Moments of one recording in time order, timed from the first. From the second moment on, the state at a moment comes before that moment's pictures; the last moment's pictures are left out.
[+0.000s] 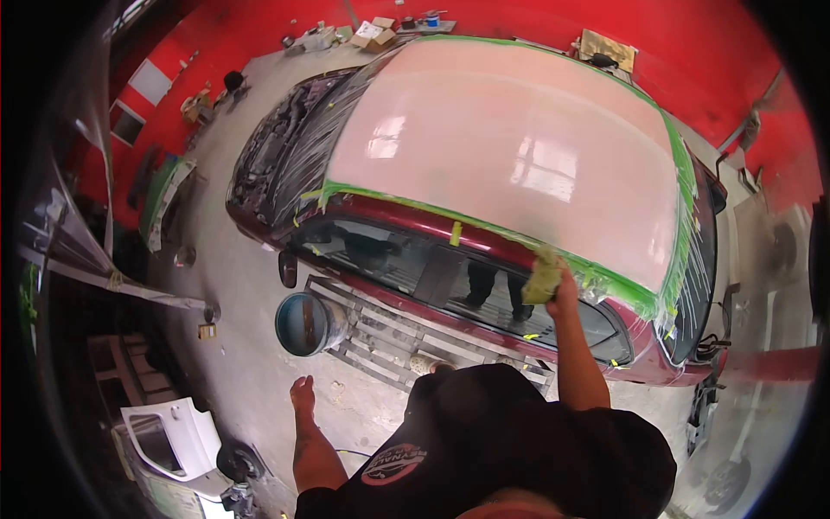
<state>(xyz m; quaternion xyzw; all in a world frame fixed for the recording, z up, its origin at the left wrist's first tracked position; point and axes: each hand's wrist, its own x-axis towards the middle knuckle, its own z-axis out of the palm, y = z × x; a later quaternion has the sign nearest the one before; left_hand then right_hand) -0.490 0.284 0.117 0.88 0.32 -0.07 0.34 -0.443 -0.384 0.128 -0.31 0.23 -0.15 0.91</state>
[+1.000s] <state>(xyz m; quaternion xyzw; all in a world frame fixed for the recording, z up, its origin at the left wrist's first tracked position) -0.819 0.113 0.013 0.38 0.79 0.04 0.47 -0.180 0.286 0.101 -0.47 -0.07 0.49 0.72</state>
